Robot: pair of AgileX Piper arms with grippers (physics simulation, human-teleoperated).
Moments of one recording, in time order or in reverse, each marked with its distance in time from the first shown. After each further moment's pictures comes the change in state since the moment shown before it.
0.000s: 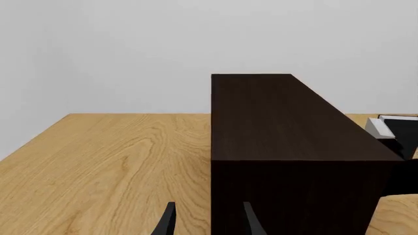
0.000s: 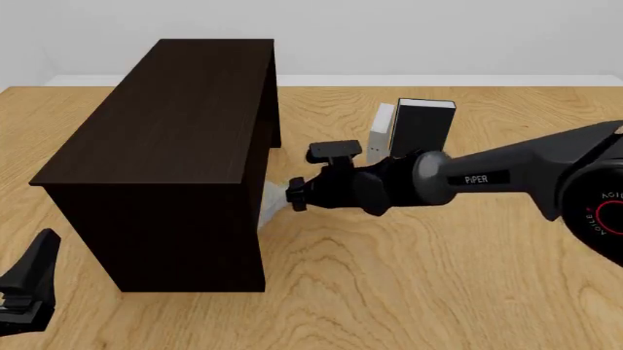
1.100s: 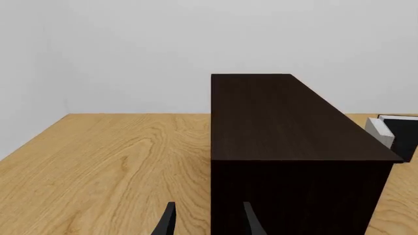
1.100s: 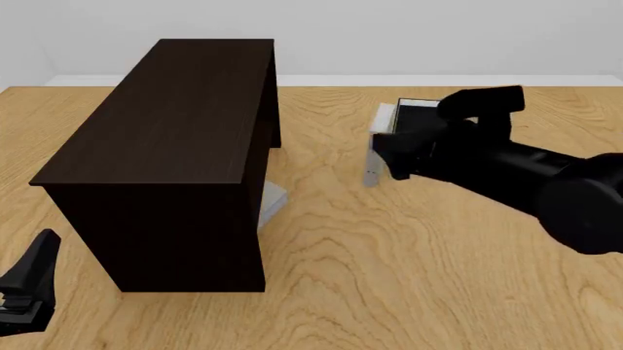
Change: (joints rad) left arm -0.001 -0.002 -0.001 0.003 0.000; right arm -0.132 -0.803 0.483 -0.060 -0.141
